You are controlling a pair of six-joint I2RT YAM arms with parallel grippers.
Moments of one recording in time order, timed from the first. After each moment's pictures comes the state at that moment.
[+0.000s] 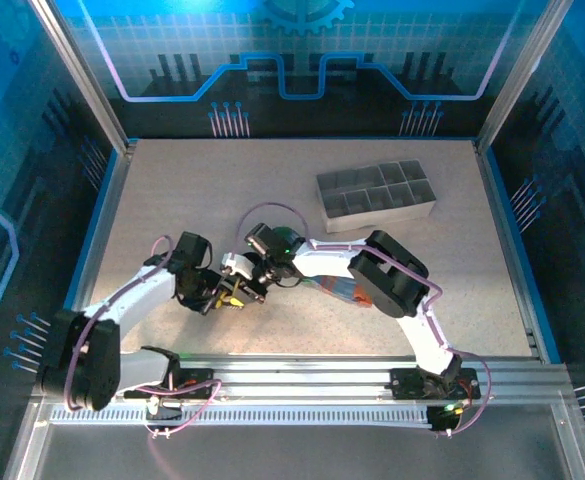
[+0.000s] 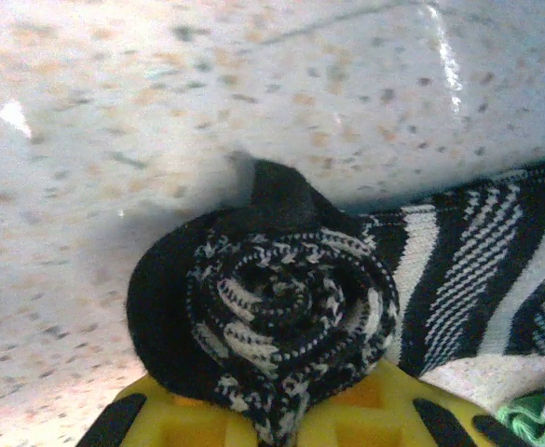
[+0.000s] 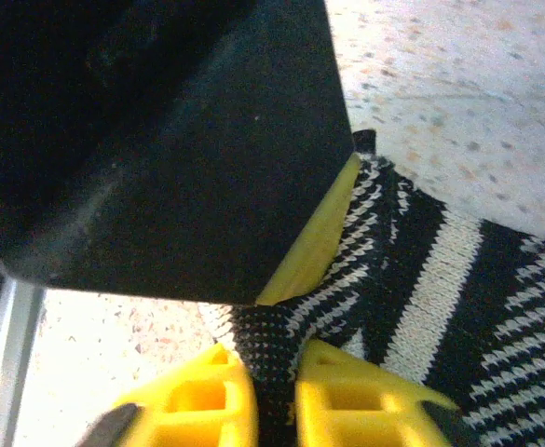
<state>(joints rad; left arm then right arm) -0.21 1.22 0.58 -0.70 0.25 -1.33 0.93 2.17 1.42 -0.22 -0.64 -0.23</state>
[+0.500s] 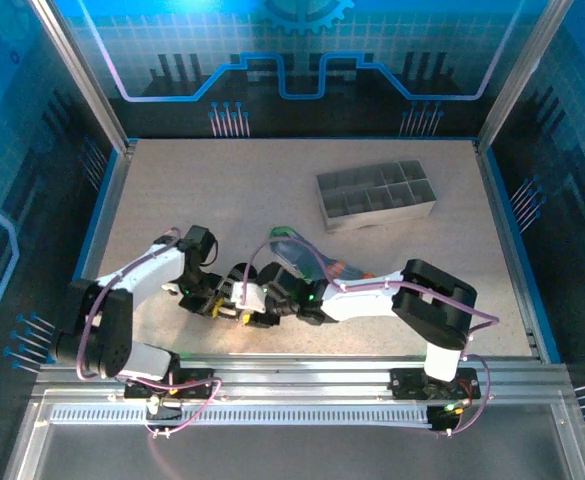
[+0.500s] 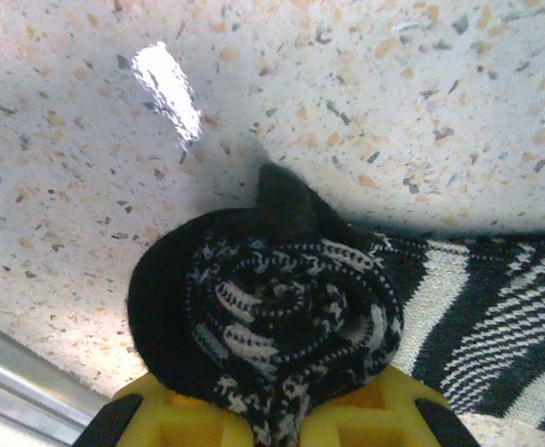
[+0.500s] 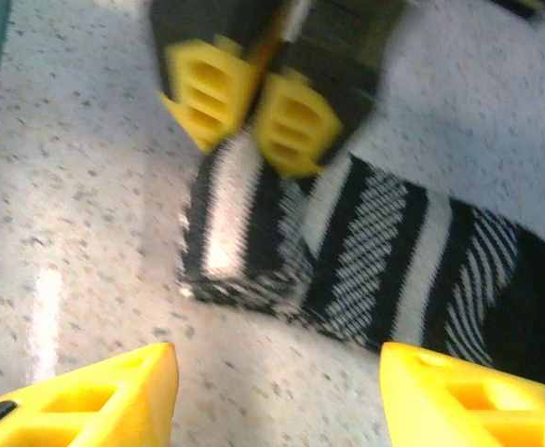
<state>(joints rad) -0.21 1.45 0.77 -0.97 0.24 -1.40 1.16 1.81 0.96 0.12 -0.03 -0.36</state>
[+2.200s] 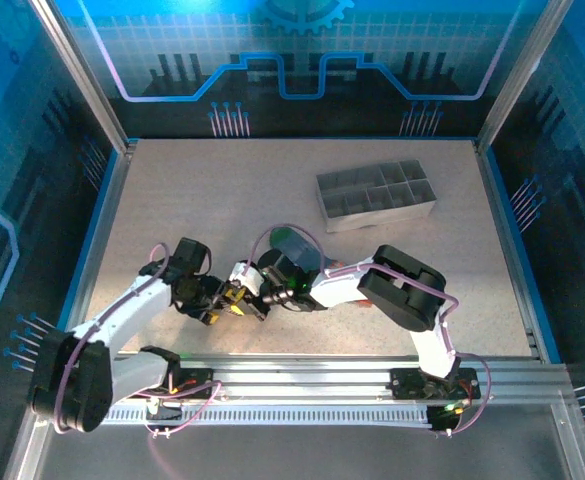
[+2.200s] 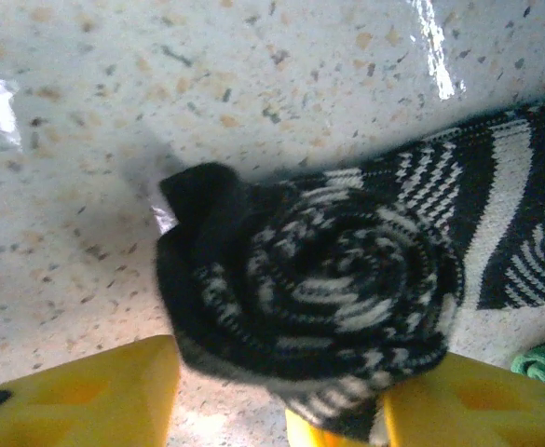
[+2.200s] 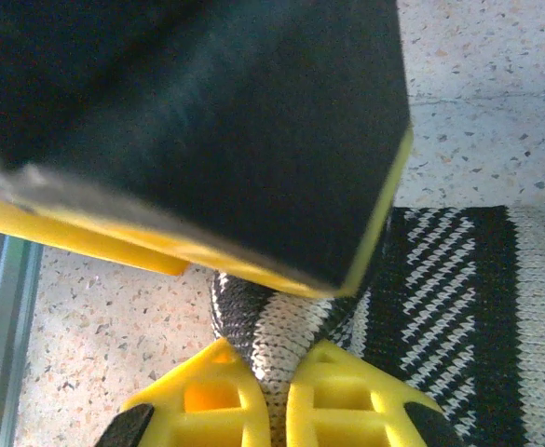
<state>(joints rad) -0.24 1.16 0.56 -0.72 0.29 -1.33 1.01 2.02 1.03 0.31 -0.42 0.05</state>
